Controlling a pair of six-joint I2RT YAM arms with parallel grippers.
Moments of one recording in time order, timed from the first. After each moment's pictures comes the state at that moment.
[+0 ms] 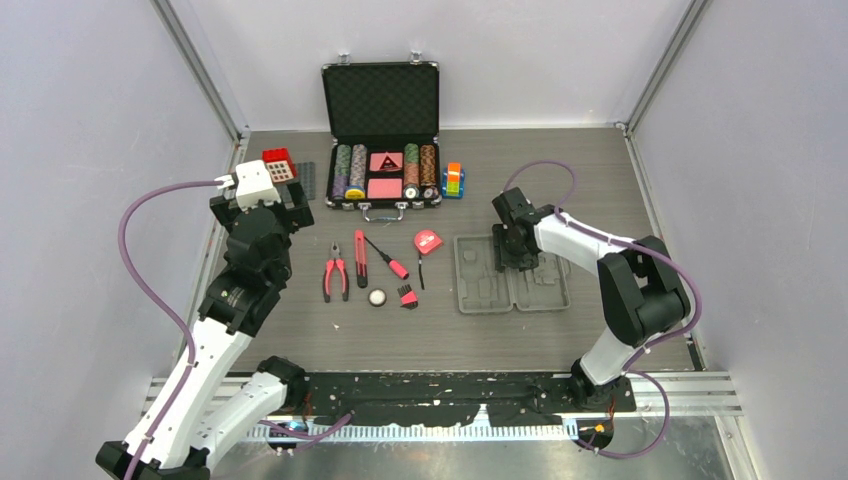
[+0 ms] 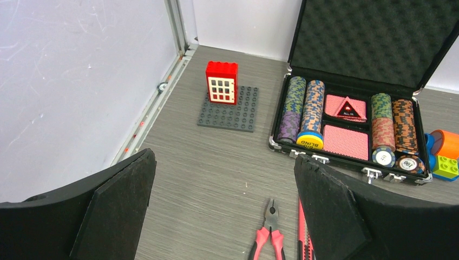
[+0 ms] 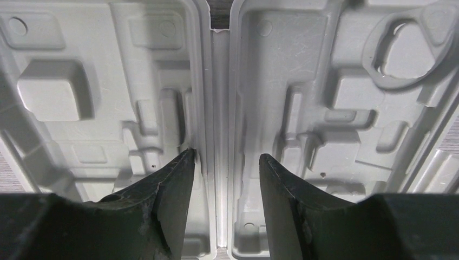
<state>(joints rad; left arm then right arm) -0.41 0.76 0.91 -0.27 -0.71 -0.08 0.44 1.66 1.01 -0.59 0.15 0.38</state>
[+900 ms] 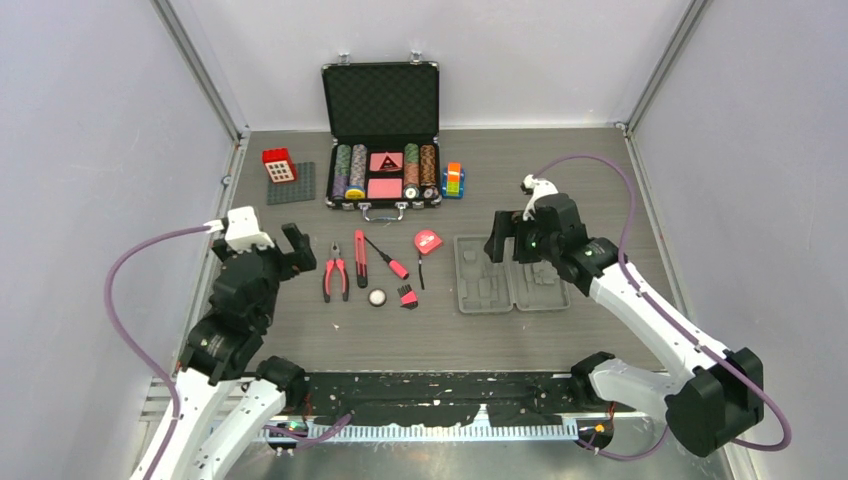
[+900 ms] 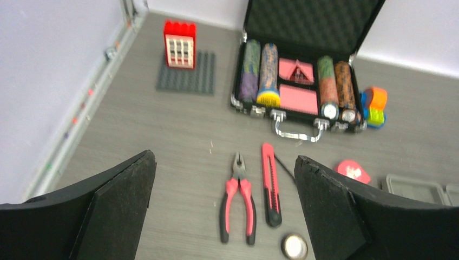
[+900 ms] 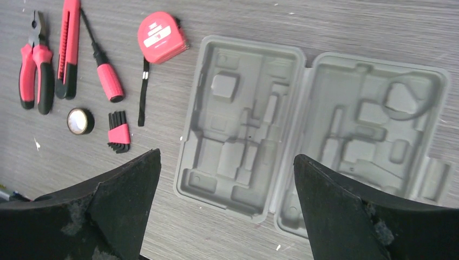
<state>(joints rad) -0.41 0.50 0.80 -0.53 -0.50 -0.27 0.45 1.08 0.86 -0.46 -0.02 0.35</state>
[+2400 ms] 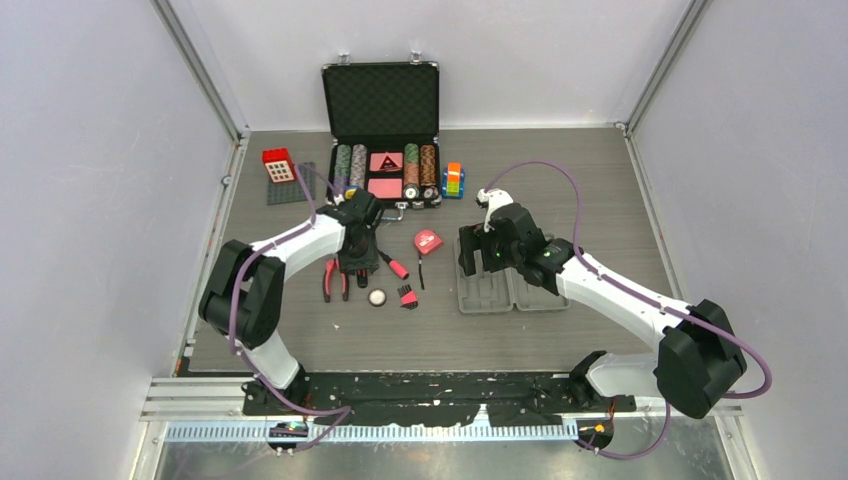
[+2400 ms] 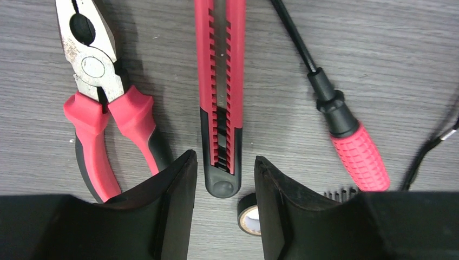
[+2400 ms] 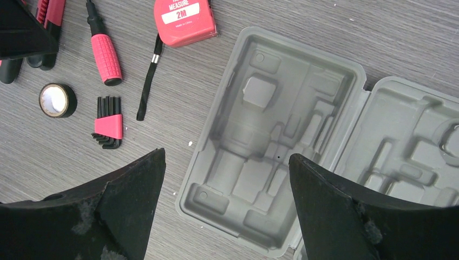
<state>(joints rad) -0.46 1.69 1.06 -0.66 -0.17 -0.58 0.65 1.27 0.83 -0.28 0.07 0.29</state>
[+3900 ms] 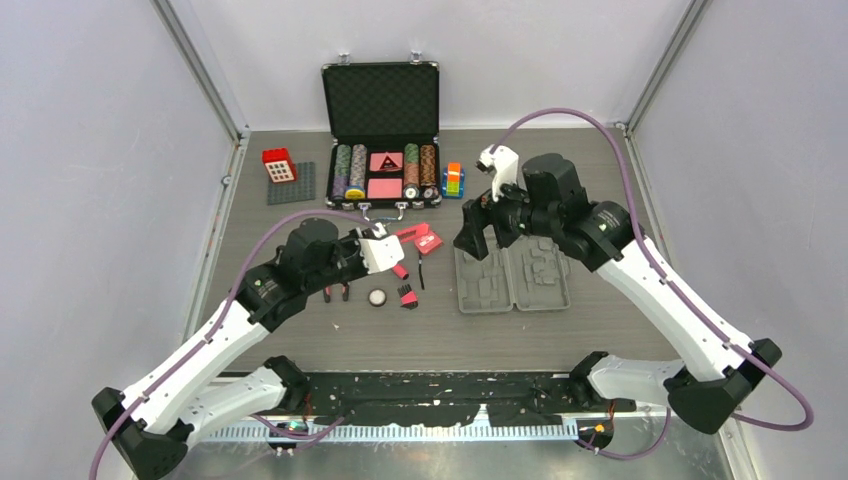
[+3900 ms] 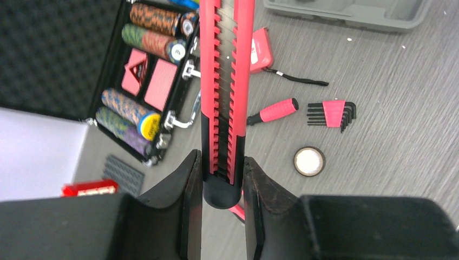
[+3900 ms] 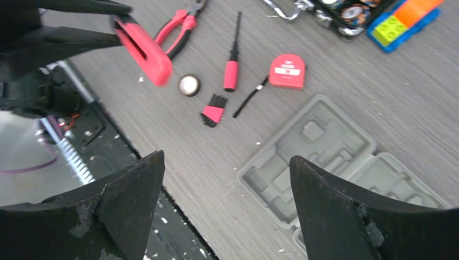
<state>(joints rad) -0.70 0.88 0.91 -0.56 0.03 0.62 0.65 1.16 1.32 -0.72 -0.22 0.07</state>
